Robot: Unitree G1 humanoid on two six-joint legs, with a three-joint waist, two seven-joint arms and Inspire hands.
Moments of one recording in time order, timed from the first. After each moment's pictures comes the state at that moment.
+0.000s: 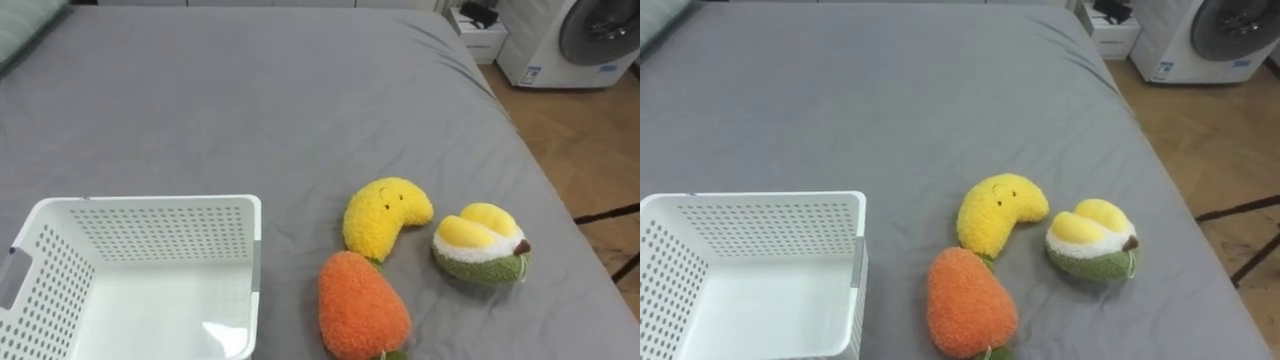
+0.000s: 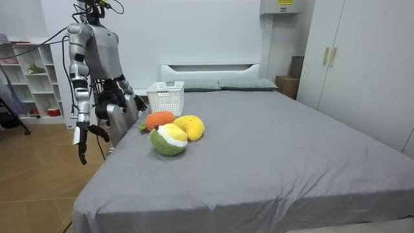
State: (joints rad) left arm 0.25 0.18 0.23 1.11 0.14 0.00 0.36; right arm 0.15 -0.28 -0.31 1.19 0.48 0.02 -0.24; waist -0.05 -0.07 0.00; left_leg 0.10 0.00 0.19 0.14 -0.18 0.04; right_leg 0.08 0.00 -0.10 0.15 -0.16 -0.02
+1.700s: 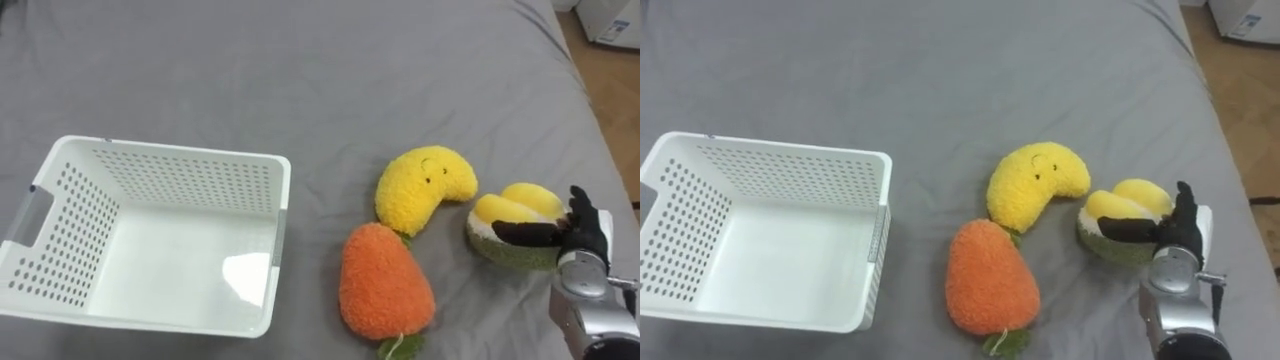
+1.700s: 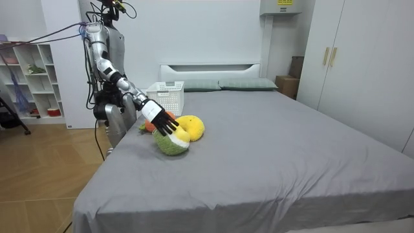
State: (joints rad) left arm 0.16 0.25 0.04 1.04 0.19 0.04 0.31; right arm -0.32 -0.42 0.00 0.95 0.19 -0.01 -0.35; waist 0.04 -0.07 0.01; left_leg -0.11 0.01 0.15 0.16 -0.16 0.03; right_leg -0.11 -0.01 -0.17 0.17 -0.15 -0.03
